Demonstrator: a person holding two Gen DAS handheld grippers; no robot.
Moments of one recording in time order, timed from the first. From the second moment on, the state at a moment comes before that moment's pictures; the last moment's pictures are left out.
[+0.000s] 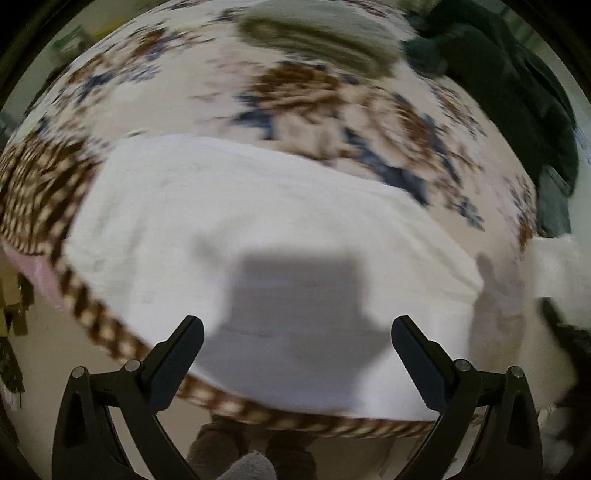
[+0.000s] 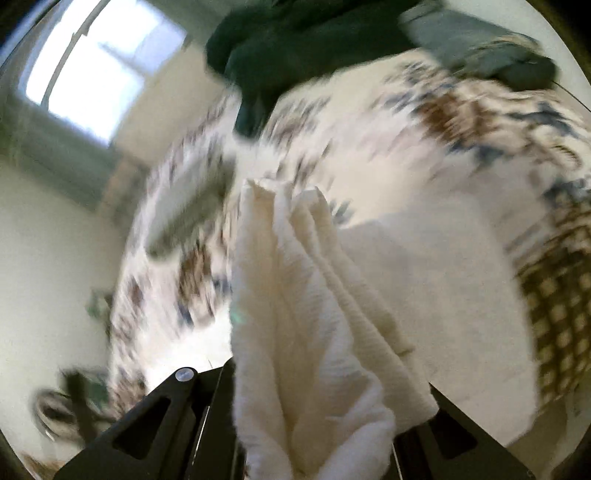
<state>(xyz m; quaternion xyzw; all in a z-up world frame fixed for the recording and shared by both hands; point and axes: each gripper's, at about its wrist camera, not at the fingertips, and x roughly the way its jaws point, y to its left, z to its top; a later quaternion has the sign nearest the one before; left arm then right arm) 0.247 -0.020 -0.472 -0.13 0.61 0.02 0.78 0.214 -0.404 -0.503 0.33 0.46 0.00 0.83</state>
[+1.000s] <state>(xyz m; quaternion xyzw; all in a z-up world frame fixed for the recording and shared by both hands) 0.348 -0.066 -0.560 -0.05 0.66 -0.03 0.74 0.201 -0.397 -0.572 0.30 0.61 -0.10 0.73</state>
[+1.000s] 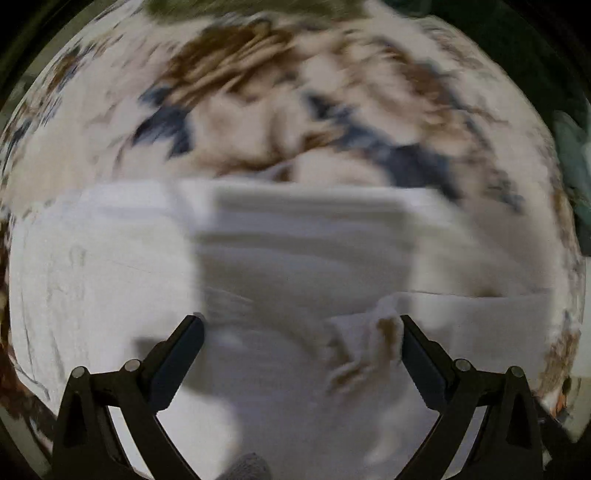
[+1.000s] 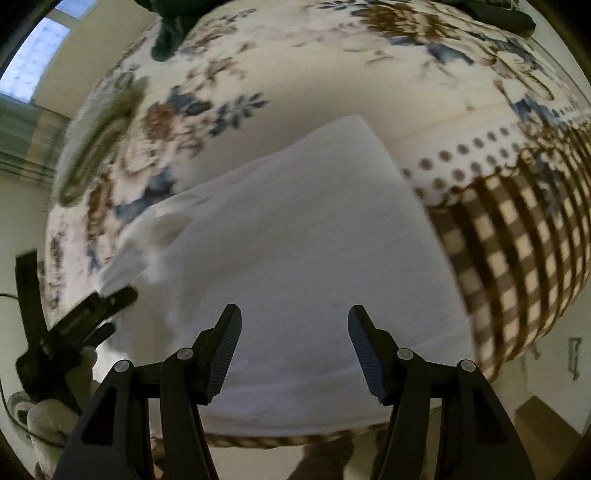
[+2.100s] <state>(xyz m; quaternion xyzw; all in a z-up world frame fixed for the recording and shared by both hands) 0.195 0.094 -0.519 -0.31 0.57 0.18 0.74 0.200 -0.335 -0.568 0.23 0.68 -0.01 0.70</state>
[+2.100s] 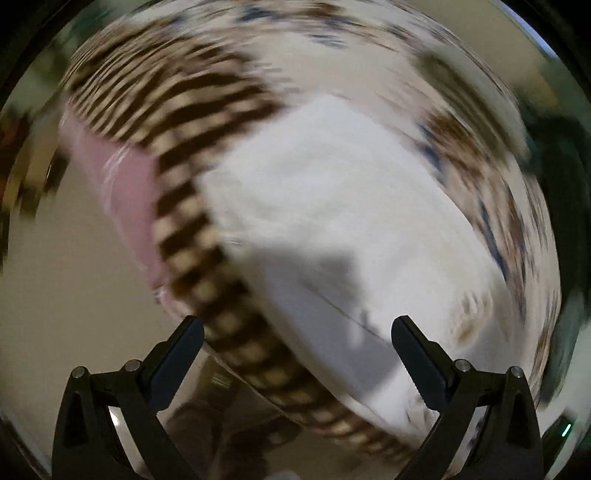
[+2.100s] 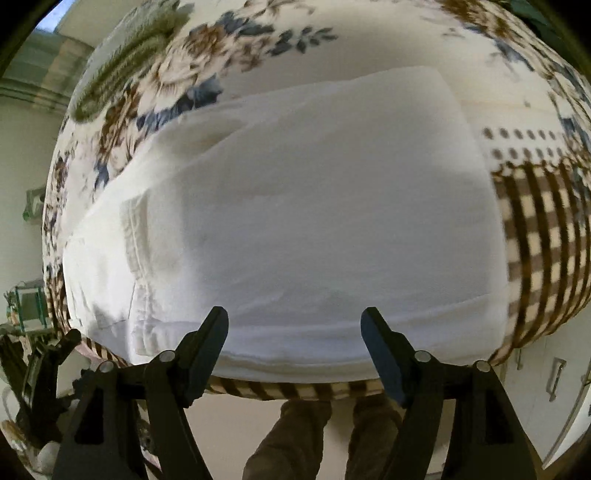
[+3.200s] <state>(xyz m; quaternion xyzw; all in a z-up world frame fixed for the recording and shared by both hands) 0.215 0.180 -0.589 -0.53 0.42 0.13 0.73 0.227 -0.283 -0.589 0.20 0.72 -0.01 0.66</state>
